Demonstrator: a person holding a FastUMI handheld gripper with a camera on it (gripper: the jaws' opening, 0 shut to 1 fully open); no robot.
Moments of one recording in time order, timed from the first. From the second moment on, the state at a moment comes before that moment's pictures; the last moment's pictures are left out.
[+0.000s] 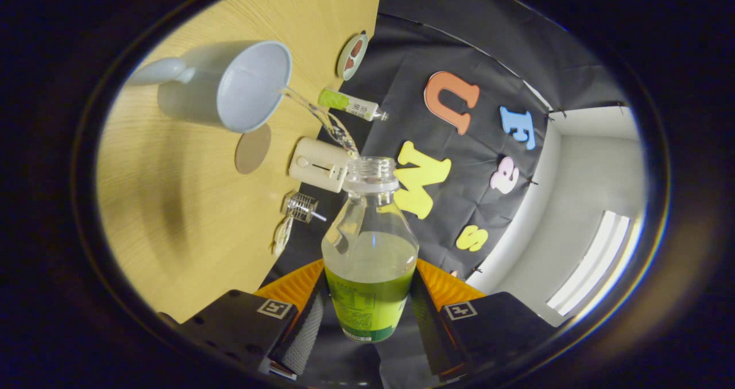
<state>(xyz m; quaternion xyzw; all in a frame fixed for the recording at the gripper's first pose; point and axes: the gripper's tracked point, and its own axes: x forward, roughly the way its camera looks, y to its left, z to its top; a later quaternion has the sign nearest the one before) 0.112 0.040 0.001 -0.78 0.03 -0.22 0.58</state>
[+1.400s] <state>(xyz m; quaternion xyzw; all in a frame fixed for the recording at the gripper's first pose) 0.107 0.056 0.020 -0.83 0.00 -0.23 0.51</state>
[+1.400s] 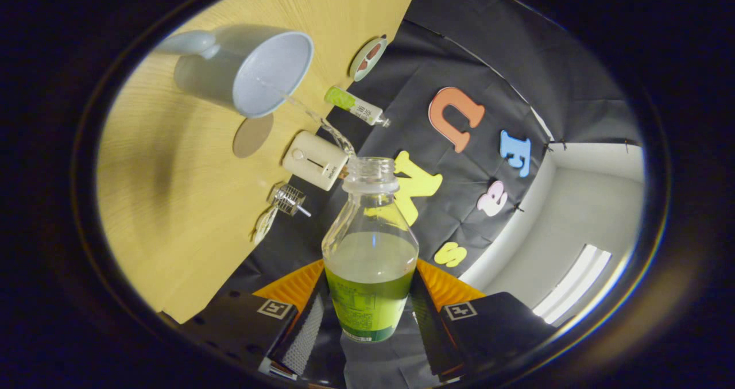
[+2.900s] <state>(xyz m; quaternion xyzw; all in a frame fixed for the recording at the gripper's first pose) 0.101 0.070 0.054 -0.84 -0.01 -0.25 0.48</state>
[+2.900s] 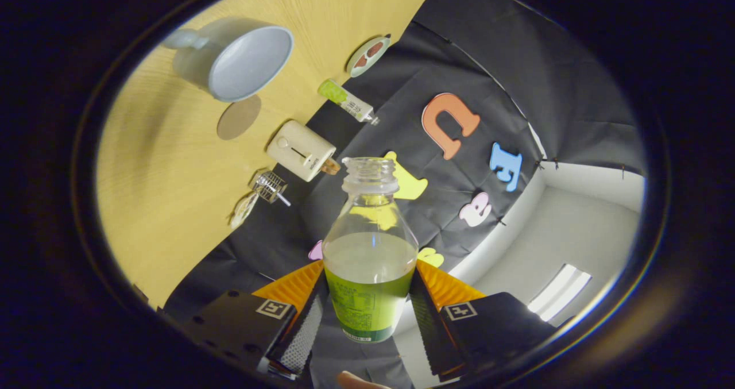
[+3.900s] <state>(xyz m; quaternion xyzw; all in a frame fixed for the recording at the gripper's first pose) 0.121 0.068 -0.013 -0.51 0.12 -0.16 0.84</state>
